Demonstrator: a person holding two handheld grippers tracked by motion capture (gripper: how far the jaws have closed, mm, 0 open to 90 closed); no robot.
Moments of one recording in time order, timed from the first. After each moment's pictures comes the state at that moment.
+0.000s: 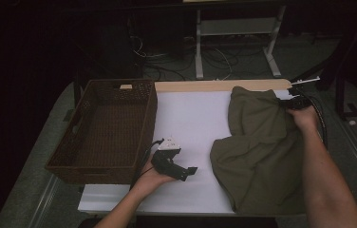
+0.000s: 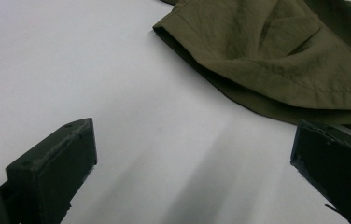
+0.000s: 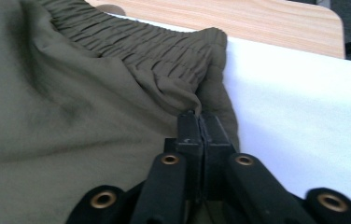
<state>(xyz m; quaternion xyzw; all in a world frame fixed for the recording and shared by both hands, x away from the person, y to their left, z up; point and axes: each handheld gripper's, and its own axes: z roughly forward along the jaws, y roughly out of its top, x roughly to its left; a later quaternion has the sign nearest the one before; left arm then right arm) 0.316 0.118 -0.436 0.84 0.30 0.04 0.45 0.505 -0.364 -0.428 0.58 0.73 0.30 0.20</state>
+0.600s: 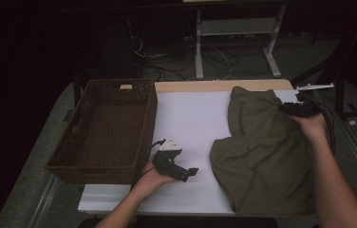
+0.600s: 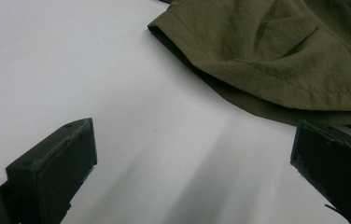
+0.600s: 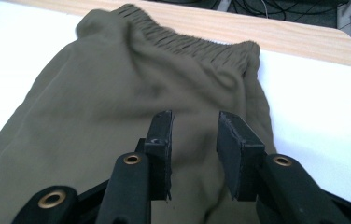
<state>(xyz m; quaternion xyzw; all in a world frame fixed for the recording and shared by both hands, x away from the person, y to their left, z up) 0.315 0.115 -0.437 0.85 0.29 0.04 0.44 0.442 -0.357 -0.399 0.55 0.73 0.36 0.20</state>
